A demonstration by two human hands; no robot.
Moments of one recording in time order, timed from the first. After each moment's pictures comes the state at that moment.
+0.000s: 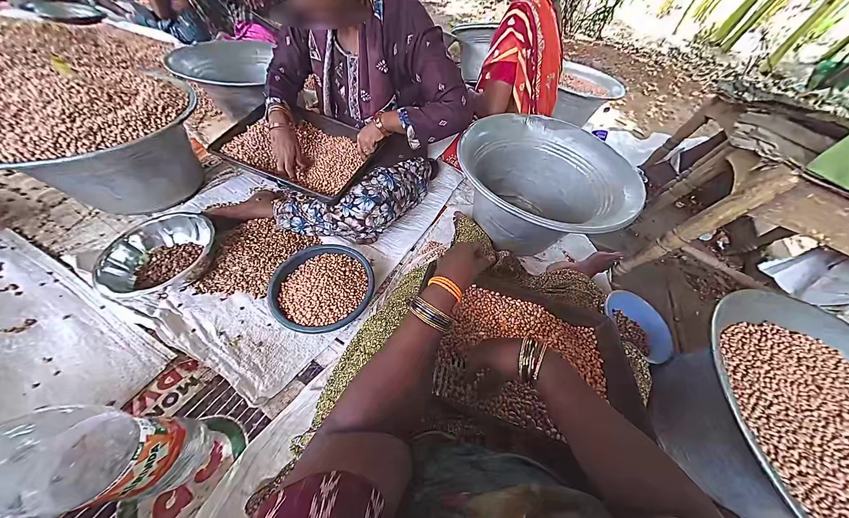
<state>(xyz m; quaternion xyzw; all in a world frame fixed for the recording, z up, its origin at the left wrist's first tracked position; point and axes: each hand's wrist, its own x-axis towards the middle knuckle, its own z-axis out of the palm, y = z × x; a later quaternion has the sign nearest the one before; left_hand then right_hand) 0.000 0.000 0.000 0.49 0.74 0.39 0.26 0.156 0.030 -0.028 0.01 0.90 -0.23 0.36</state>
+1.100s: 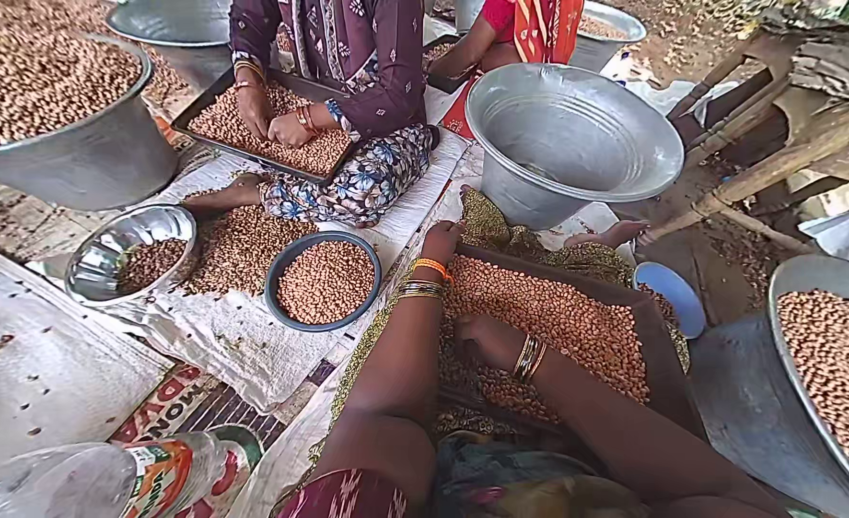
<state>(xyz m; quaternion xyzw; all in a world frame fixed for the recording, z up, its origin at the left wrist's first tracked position) -0.083 0.047 -0.080 0.34 0.70 0.52 0.36 0.117 0.011 -0.069 0.07 0.95 -0.28 0.12</state>
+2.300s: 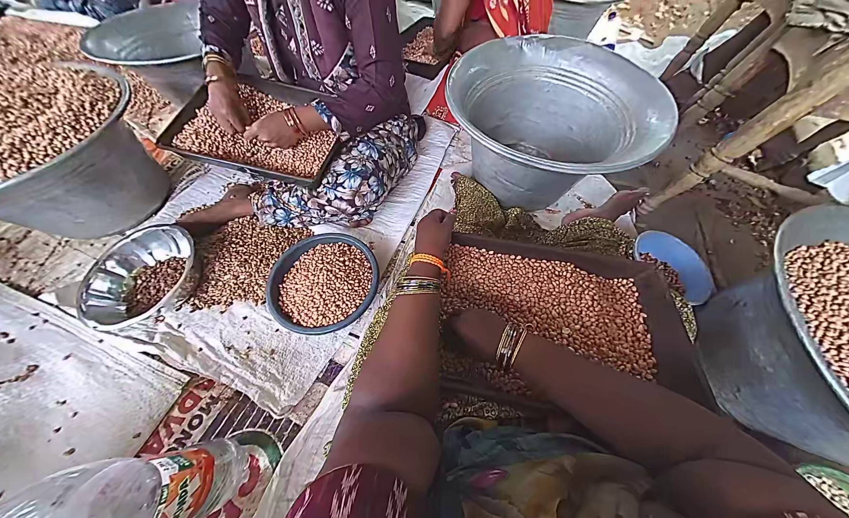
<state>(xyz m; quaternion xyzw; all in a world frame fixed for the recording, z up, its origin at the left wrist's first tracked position) -0.079 0.050 -0.084 0.37 0.74 0.49 0.27 0.102 -0.013 -0.069 0.16 0.94 -0.22 0.21</state>
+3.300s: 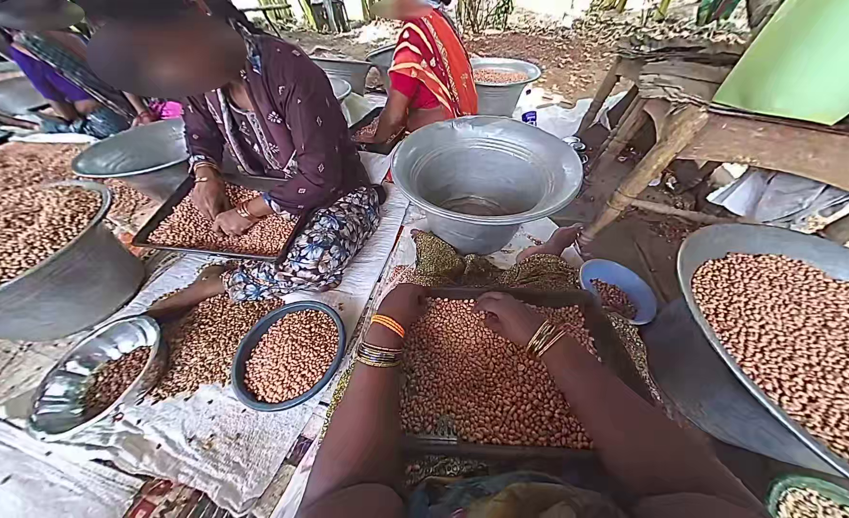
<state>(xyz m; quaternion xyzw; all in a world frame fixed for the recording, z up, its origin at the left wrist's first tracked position) -0.047 0.039 -0.039 0.61 0.75 0.07 0.24 0.200 0.121 -0.049 0.29 0.93 -0.24 0.00</state>
